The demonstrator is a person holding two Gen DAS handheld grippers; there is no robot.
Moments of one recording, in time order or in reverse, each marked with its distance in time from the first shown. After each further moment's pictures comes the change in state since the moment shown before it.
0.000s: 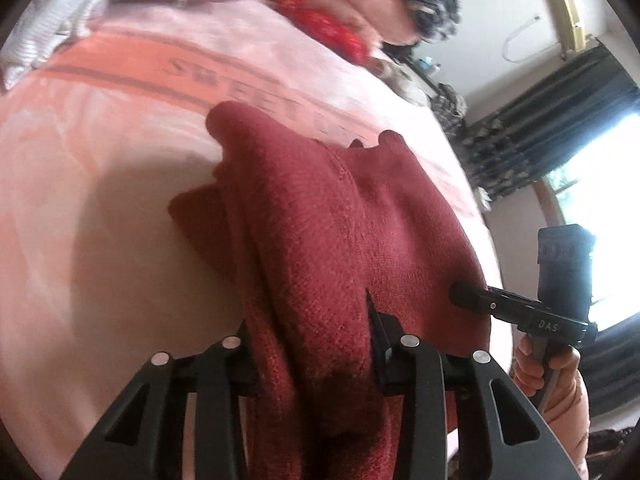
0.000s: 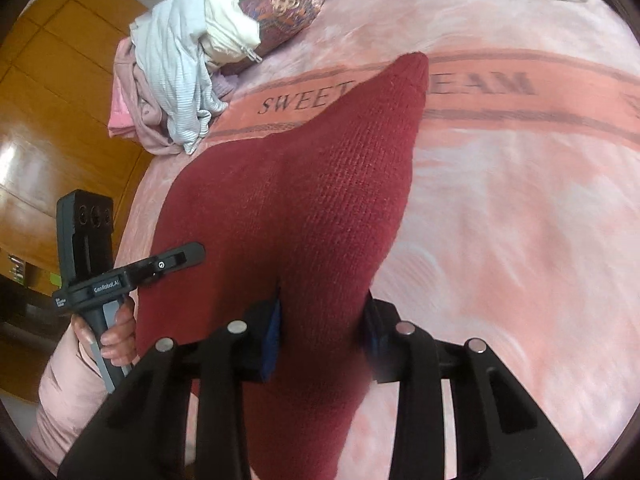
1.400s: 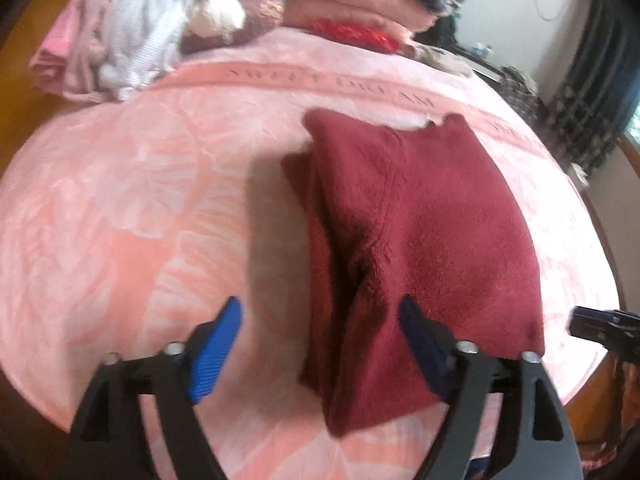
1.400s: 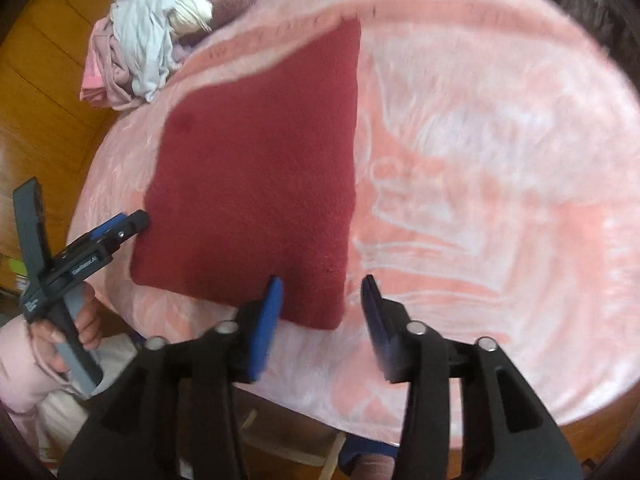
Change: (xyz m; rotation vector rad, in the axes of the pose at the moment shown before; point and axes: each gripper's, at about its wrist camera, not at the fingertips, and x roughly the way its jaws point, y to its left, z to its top) left arm -0.017 -0.119 -0.179 0.085 -0.148 0.555; right arm -0.108 -0.005 -0.206 0.009 -0.054 -0.302
